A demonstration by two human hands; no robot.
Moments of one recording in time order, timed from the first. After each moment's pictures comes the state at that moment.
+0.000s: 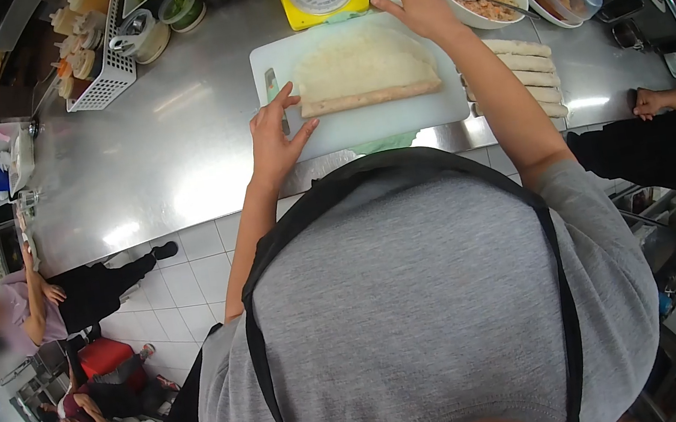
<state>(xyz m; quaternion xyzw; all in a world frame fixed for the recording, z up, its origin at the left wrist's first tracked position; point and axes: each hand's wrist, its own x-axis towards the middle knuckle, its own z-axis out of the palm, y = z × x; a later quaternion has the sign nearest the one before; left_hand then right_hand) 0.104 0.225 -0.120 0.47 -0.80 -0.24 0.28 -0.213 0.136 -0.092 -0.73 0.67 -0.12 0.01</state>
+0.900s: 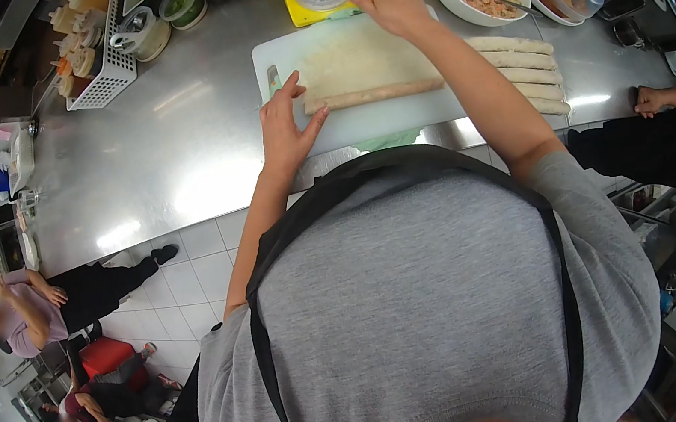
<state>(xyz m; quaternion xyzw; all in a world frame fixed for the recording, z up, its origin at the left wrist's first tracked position) 0.089 0.223 -0.124 0.46 -0.80 -0.23 0.31 -0.169 0.131 -0.094 -0.74 0.66 -0.13 0.04</state>
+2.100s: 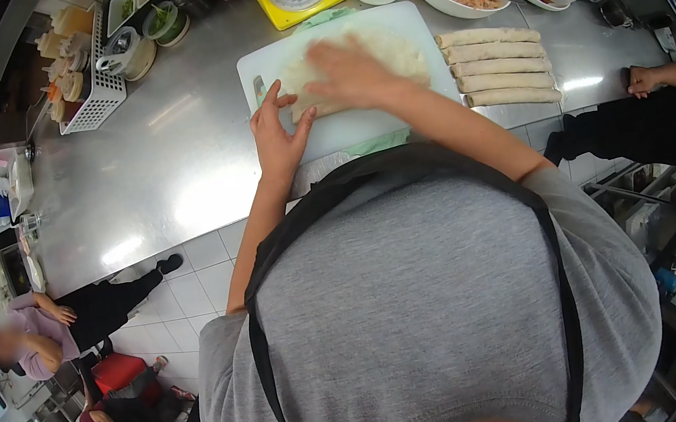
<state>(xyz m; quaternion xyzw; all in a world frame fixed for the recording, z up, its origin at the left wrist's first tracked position) 0.081 0.222 -0.135 0.48 -0.78 -0.21 0.35 -0.109 0.198 -0.108 -0.80 0.58 -0.06 0.15</state>
